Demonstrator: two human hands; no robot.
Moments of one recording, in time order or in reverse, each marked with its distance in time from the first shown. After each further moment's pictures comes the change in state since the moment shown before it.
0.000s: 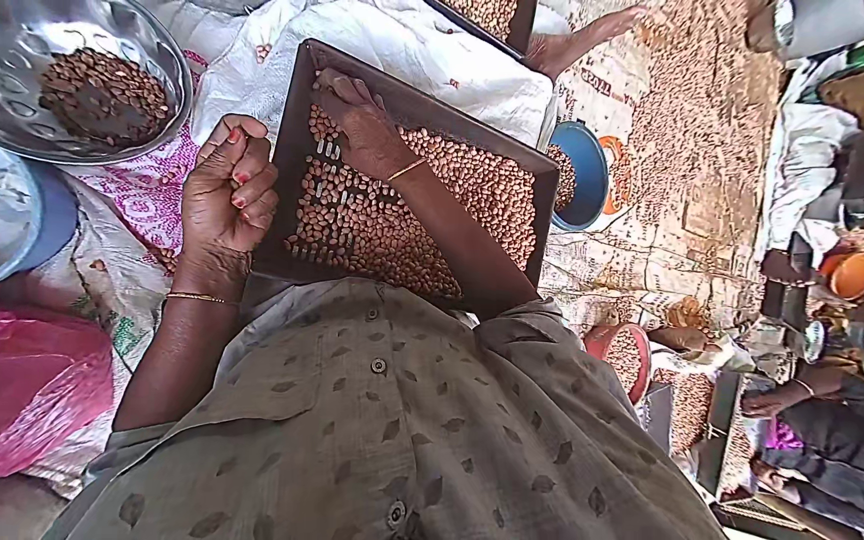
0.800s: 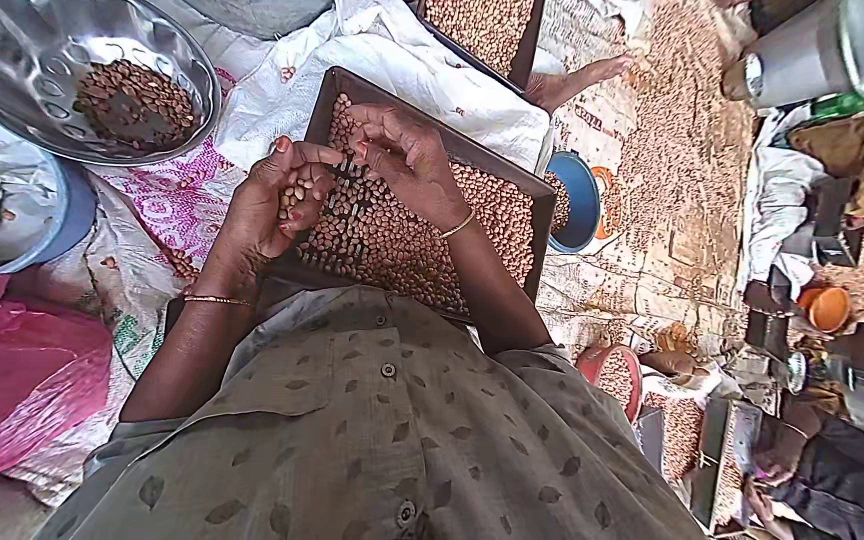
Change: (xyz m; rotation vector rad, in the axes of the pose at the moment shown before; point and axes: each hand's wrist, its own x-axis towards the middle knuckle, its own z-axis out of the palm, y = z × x) left_hand 0.003 -0.003 0.016 0.366 -0.031 -0.167; right_hand -0.060 -0.036 -0.049 0.725 0.249 -0.116
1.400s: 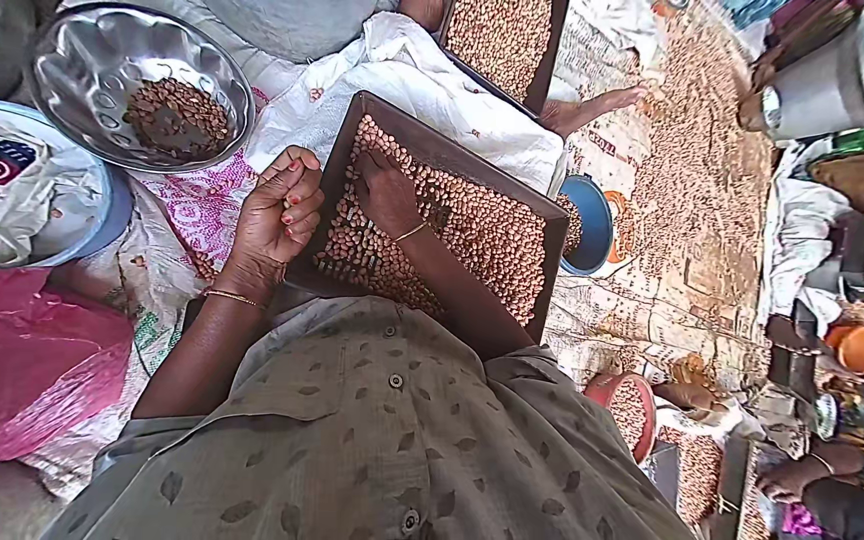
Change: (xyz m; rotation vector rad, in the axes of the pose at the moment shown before) left_hand -0.004 -0.005 -0.017 -0.404 -0.042 0.176; right_hand 0.017 0.068 0.064 -0.804 -0.082 0.204
